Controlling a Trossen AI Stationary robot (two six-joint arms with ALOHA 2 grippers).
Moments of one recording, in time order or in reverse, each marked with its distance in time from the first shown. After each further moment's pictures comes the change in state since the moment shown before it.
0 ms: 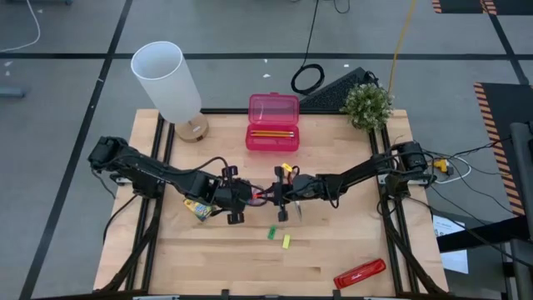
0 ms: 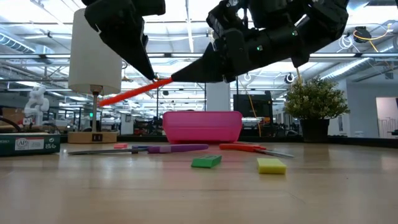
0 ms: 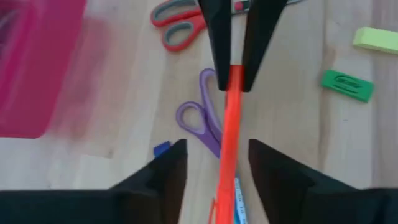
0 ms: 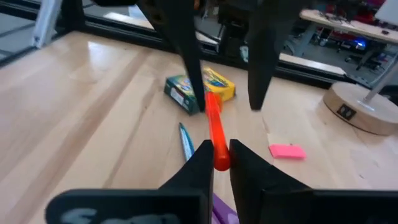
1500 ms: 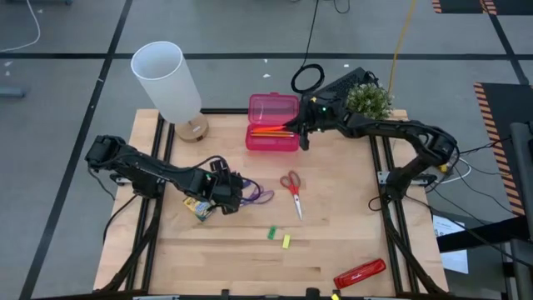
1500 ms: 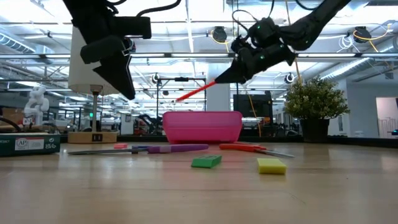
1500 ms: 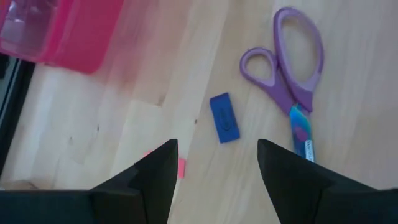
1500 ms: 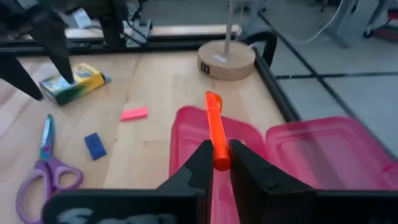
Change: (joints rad) left arm 0.038 -0.035 -0.107 -0.096 -0.114 -0.088; right arm -0.742 -0.282 0.062 -0.473 -0.571 -0.050
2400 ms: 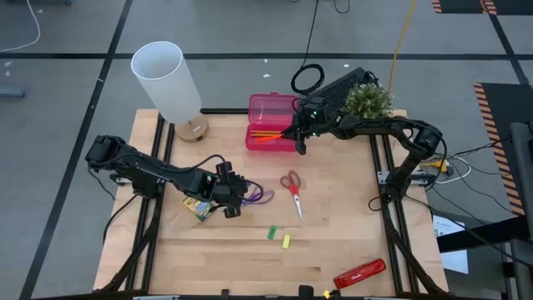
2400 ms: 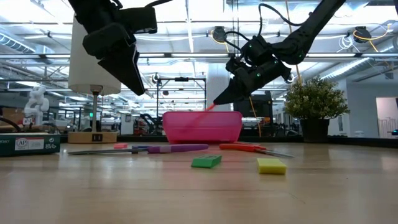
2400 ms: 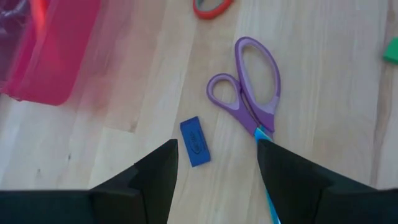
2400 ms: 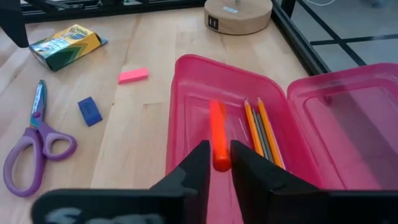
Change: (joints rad) left arm 0.000 0.000 0.000 0.111 0.072 0.072; right arm 0.000 0.148 0.000 0.012 -0.026 -0.010
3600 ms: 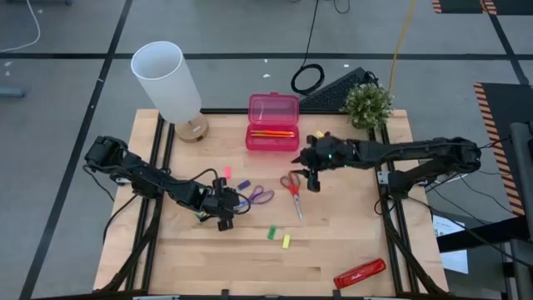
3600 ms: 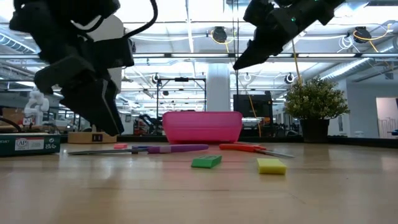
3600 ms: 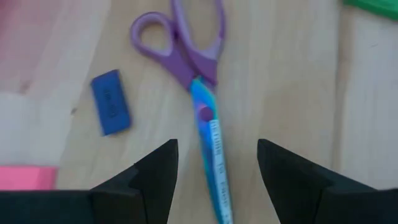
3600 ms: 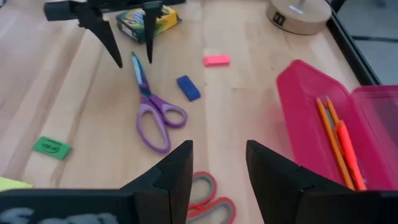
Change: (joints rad) left arm -0.095 0.002 -0.309 0.381 0.101 -0.117; right arm 0.493 -0.415 -0.053 -0.426 0.464 0.115
